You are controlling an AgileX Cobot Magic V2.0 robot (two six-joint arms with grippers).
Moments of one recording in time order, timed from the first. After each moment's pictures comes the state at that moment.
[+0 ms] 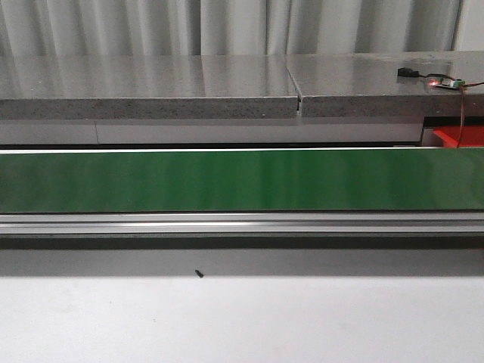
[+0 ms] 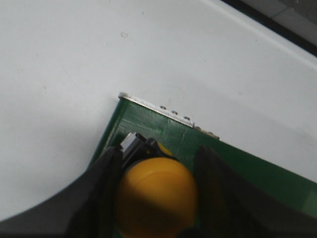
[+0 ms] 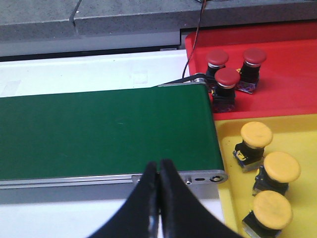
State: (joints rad) left arm 0.36 1.71 -1.48 -0.32 0.95 0.07; right arm -0.08 0.46 -0.49 0.08 0.52 0.02
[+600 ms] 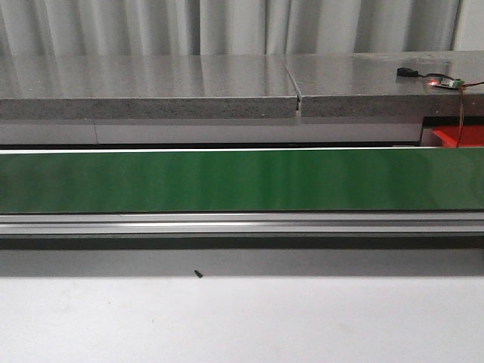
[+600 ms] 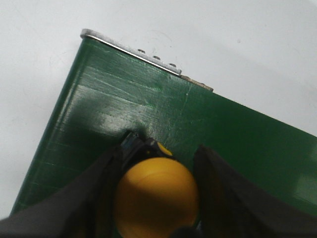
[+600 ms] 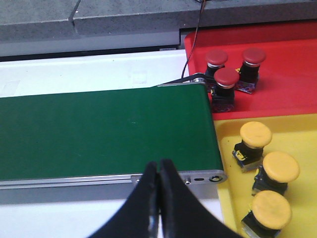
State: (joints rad) left arm 0.29 1.70 -1.33 -0.33 0.90 0.07; right arm -0.08 0.46 -0.49 0.08 0.52 0.02
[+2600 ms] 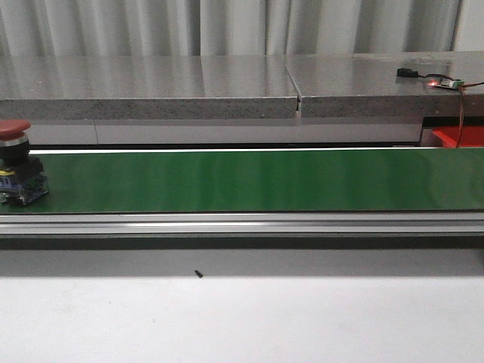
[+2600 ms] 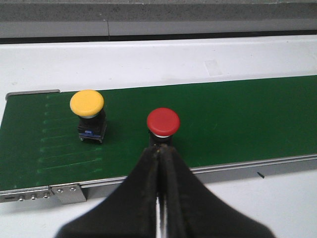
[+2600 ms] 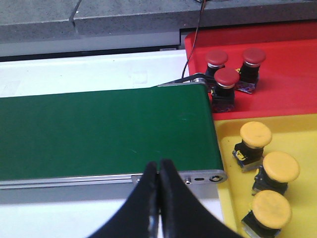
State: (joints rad) left arm -0.13 0.67 -0.75 -0.15 0.70 0.06; right arm -0.08 0.46 -0.49 0.08 0.52 0.02
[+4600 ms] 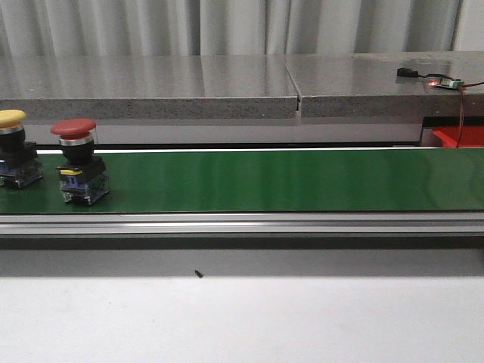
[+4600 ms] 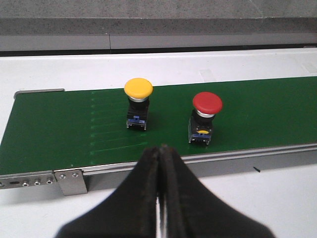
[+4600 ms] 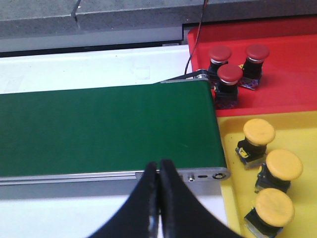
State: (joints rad) left arm -0.14 0.43 -0.61 -0.14 0.70 0.06; right arm -0.07 0.48 -0.52 0.08 0.56 0.02
